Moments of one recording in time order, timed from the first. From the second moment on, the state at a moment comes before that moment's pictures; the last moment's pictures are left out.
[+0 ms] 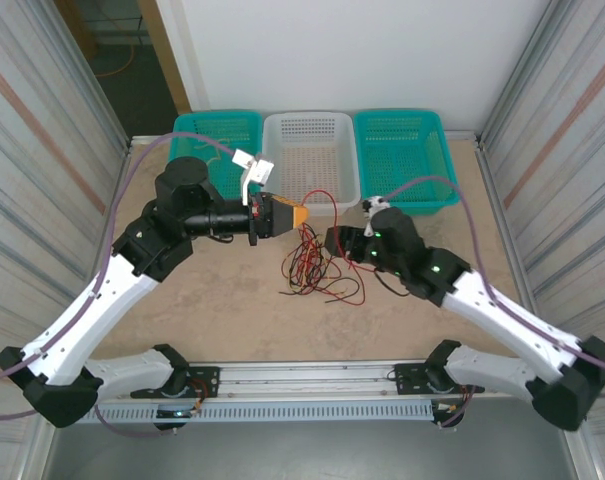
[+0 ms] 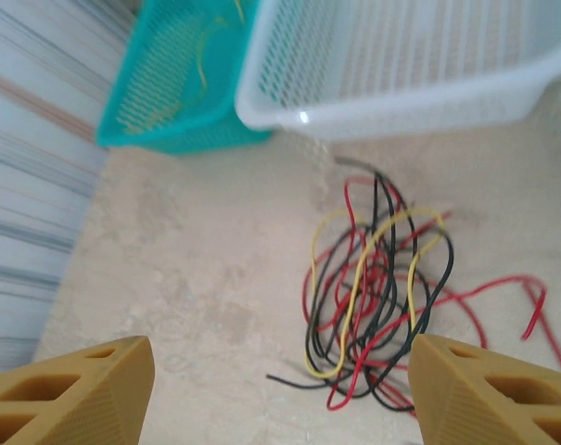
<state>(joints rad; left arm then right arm) -0.69 1.13 1.35 -0.39 0.72 -0.50 0.77 0.97 0.92 -0.46 0.09 0.73</state>
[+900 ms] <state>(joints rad) -0.64 1.18 1.37 -0.40 0.90 -0.44 0.74 0.96 1.20 -0.56 -0.13 0.46</state>
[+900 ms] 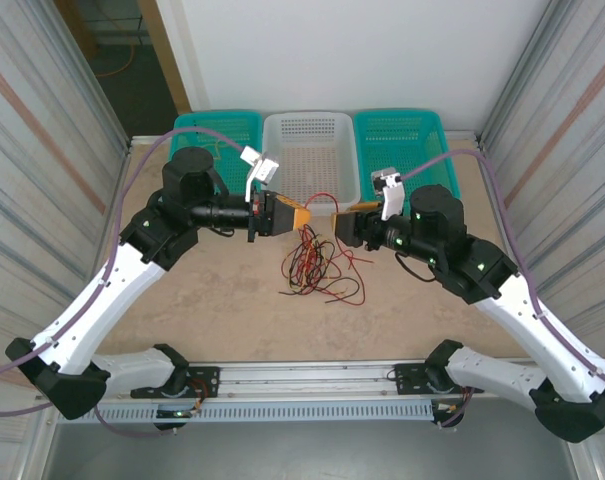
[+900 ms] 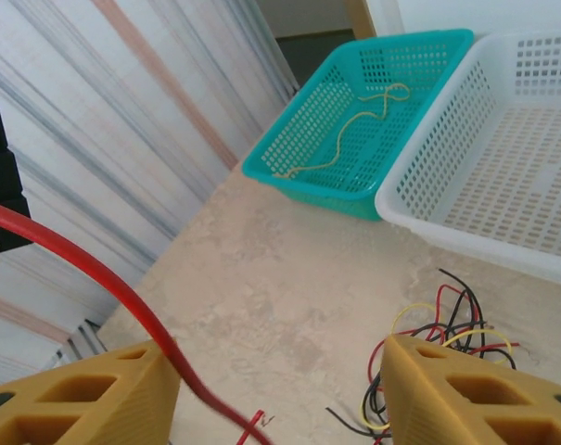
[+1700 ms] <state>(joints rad) -0.64 1.18 1.35 -0.43 0.80 -0.41 0.70 0.98 1.22 -0.56 -0.08 0.45</state>
